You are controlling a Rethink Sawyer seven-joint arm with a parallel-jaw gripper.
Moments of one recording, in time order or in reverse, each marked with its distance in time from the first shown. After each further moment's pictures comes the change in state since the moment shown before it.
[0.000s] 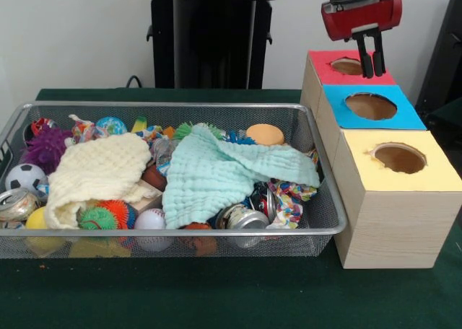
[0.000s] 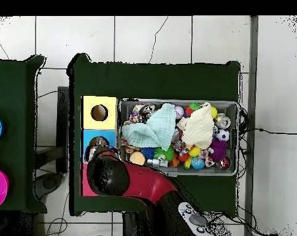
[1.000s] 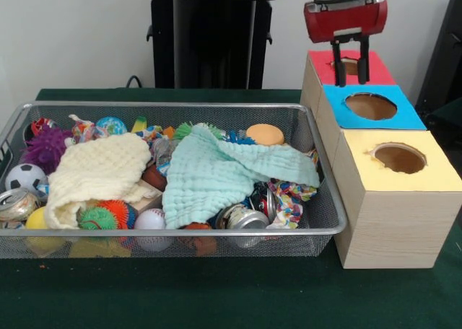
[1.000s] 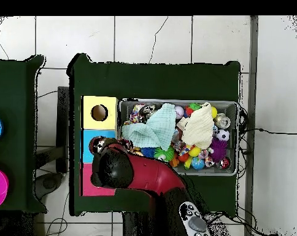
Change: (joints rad) arm 0.093 0.002 -0.185 -0.149 -0.110 0.095 0.000
